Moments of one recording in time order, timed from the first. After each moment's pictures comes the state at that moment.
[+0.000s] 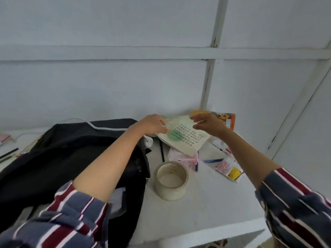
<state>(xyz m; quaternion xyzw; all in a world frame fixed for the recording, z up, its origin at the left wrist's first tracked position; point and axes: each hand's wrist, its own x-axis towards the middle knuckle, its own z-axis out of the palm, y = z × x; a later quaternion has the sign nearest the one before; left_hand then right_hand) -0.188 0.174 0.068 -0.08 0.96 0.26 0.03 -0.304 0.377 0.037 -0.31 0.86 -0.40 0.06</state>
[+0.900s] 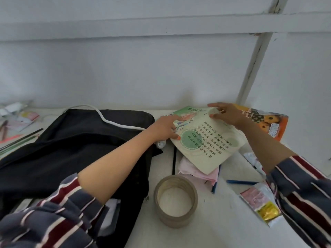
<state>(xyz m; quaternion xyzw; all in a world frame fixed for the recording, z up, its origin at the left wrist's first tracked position) -0.238 0.151 0.015 -0.16 0.93 0.32 0.03 -0.436 0.320 -0.003 -0.34 0.81 -0.45 0.18</state>
